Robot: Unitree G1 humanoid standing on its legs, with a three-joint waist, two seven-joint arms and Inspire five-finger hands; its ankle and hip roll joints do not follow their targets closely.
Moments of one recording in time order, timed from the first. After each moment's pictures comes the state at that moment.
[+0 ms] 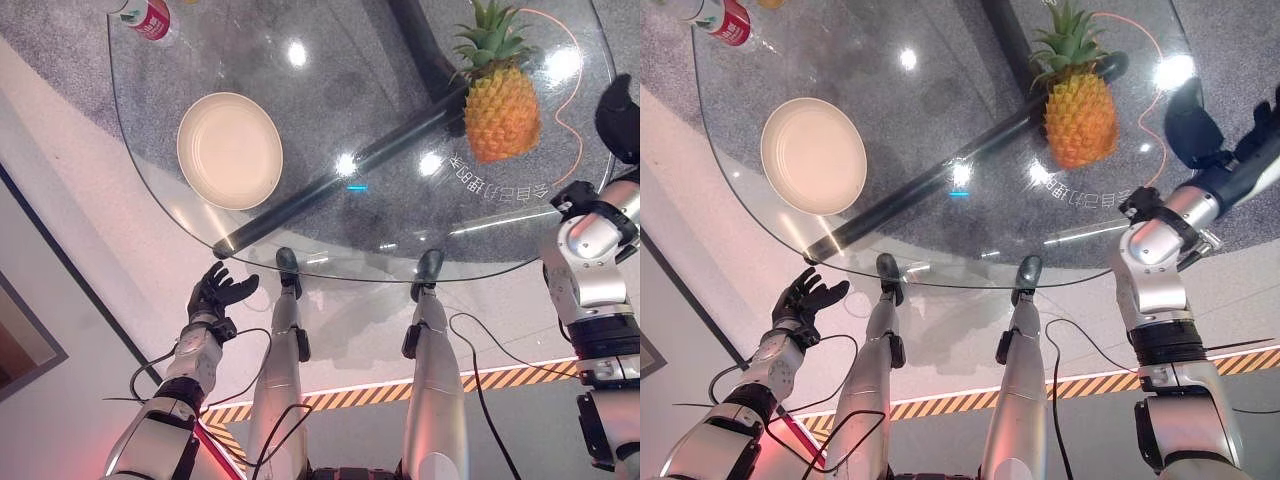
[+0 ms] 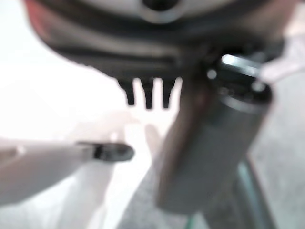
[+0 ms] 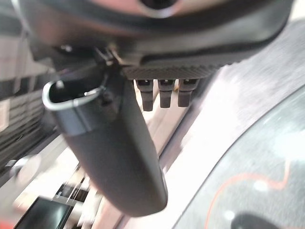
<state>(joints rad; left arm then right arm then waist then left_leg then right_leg) -0.46 0.38 -0.22 1.00 -0.80 -0.20 0.12 -0.65 -0.69 0.10 0.23 0.35 -0.27 -0.96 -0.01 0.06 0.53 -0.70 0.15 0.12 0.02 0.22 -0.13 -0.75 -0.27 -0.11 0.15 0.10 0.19</state>
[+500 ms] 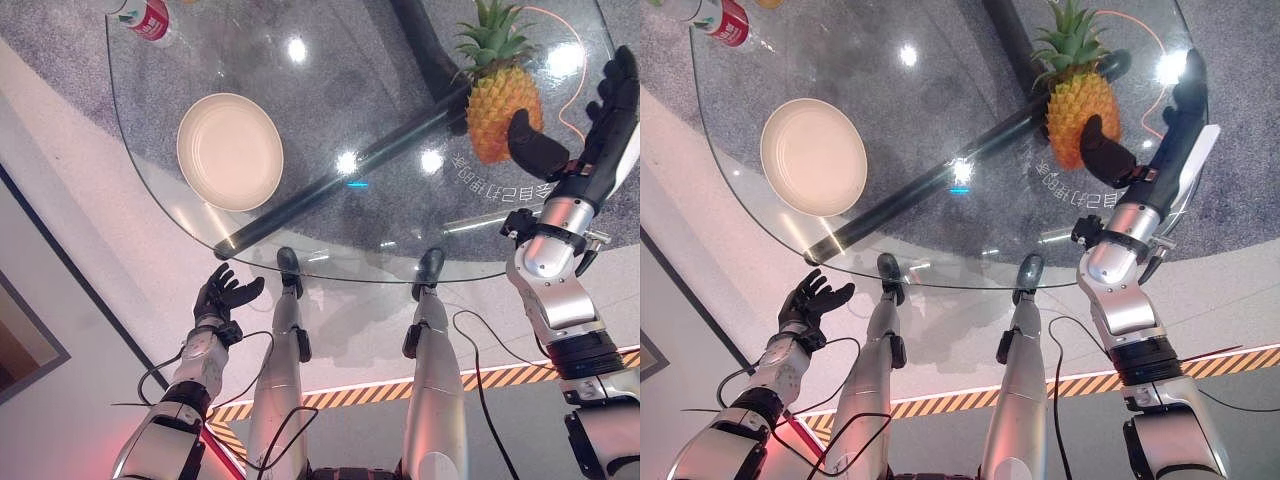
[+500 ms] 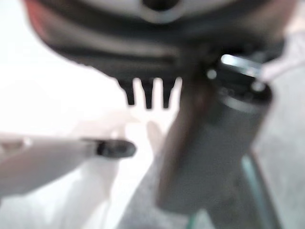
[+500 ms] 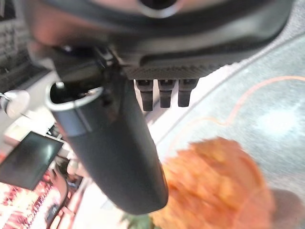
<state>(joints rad) -0.44 0.36 -0.20 0.99 -0.77 -0.21 0.12 -0.57 -0.65 0.18 0.18 0.27 -0.14 -0.78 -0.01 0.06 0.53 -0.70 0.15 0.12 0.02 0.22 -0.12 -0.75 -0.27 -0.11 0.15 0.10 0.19</state>
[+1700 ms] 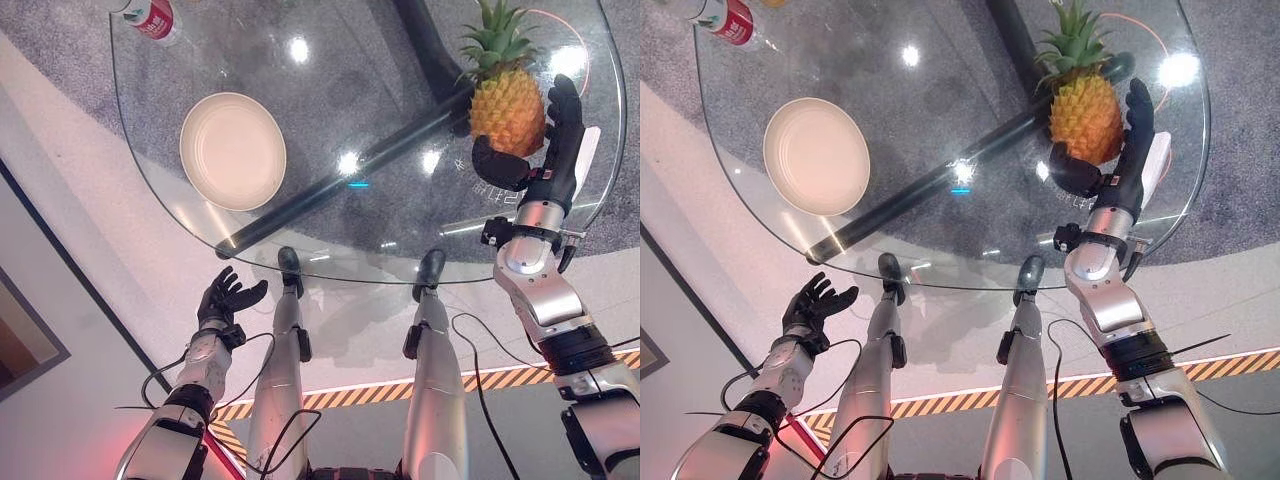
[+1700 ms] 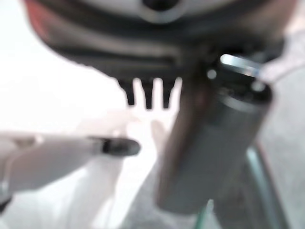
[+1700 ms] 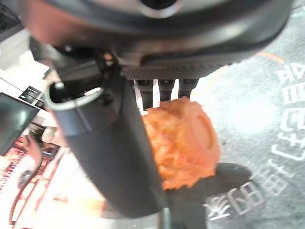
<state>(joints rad) -0.43 0.34 -0.20 0.98 -0.75 -0.21 0.12 -0.63 -0.65 0.26 0.22 0.29 0.03 -0.75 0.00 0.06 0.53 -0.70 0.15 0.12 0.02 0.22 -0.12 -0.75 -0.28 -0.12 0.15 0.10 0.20</state>
